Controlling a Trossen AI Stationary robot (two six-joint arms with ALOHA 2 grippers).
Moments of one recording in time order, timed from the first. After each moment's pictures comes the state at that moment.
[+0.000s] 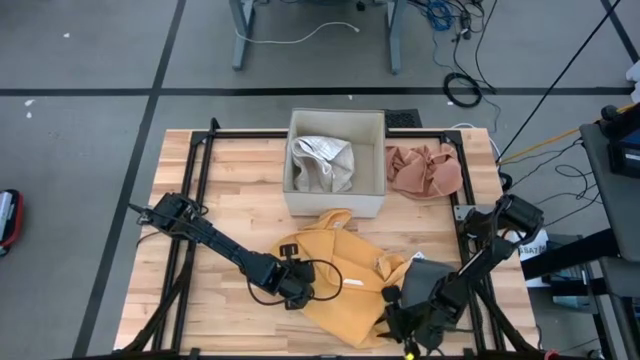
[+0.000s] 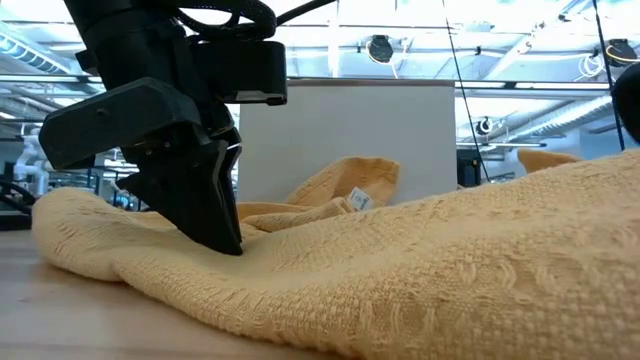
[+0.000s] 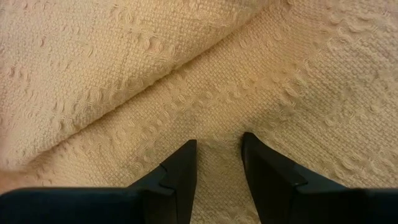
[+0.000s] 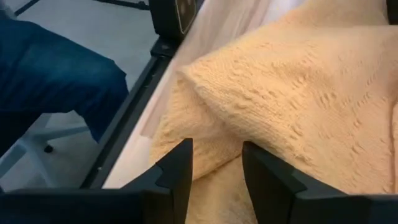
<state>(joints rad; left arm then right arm) -0.47 1.98 1.19 -0.51 -0.32 -0.52 0.93 1.80 0.79 0.30 0.47 0.46</state>
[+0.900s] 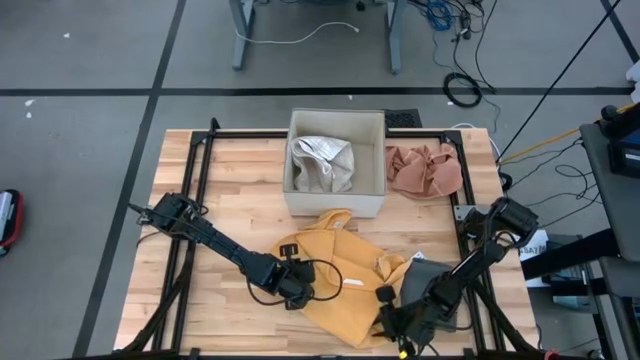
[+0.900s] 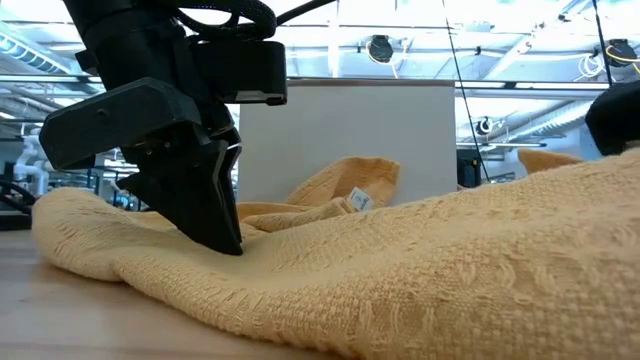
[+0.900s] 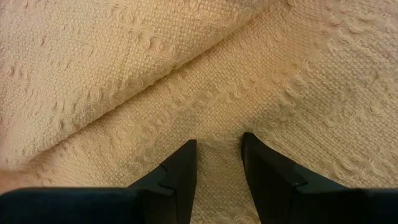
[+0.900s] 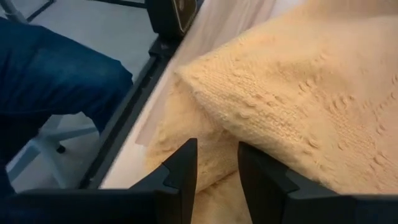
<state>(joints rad) -0.47 1.98 1.19 -0.50 -0.32 -0.52 0.88 1.85 0.79 0.37 0.39 0.45</state>
